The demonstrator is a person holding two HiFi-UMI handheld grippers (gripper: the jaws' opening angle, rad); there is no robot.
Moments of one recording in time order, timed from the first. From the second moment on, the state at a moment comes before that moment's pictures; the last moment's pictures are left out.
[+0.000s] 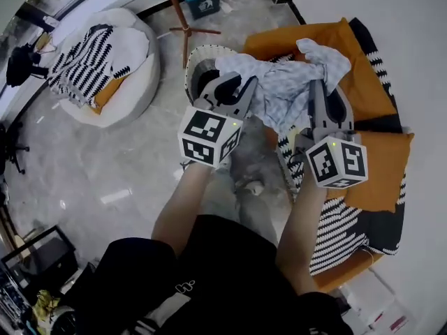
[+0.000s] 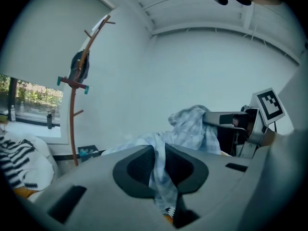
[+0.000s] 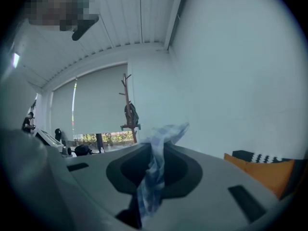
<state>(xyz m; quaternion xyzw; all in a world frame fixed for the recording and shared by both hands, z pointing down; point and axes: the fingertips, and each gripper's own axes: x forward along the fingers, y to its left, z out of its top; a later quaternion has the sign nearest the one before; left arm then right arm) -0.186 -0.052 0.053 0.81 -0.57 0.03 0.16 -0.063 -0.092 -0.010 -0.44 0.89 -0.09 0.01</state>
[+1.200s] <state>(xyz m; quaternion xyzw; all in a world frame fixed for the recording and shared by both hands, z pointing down) -0.351 -0.067 0.444 0.66 -0.62 0.15 0.40 -0.245 -0.135 0.389 -0.27 0.90 -0.25 -0.24</state>
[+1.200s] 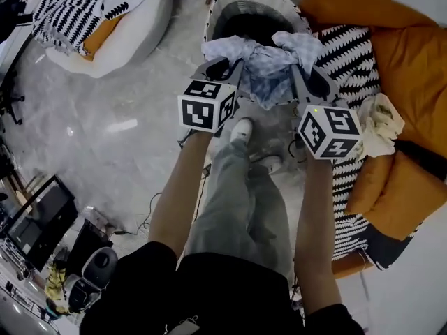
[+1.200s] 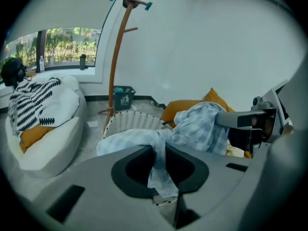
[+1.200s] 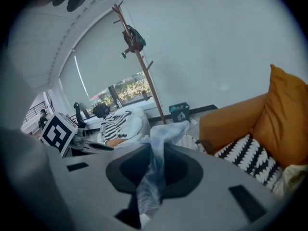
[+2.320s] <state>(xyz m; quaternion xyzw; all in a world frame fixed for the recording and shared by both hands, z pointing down) -0.124 -0.092 0.505 0.81 -0.41 0.23 0.35 -0.009 -0.096 0.500 -0.47 0.77 -0.36 -0.24</state>
